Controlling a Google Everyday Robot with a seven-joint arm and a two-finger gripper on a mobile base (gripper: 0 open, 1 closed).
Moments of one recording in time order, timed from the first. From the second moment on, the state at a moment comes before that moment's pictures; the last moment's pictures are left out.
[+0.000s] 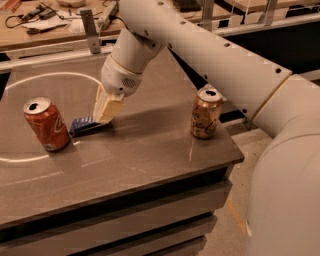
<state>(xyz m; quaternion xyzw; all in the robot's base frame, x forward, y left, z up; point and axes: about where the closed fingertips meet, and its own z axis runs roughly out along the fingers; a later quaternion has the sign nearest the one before) 0.543 0.144 0.862 -0.81 0.51 0.23 0.17</state>
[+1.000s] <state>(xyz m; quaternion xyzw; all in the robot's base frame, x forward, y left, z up) 0.529 0.153 0.853 -0.80 0.52 0.25 0.18</state>
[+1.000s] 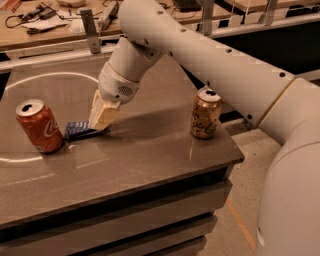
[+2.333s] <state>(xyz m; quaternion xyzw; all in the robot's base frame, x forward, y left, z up) 0.576 0.096 0.908 -0.71 0.57 0.24 0.32</state>
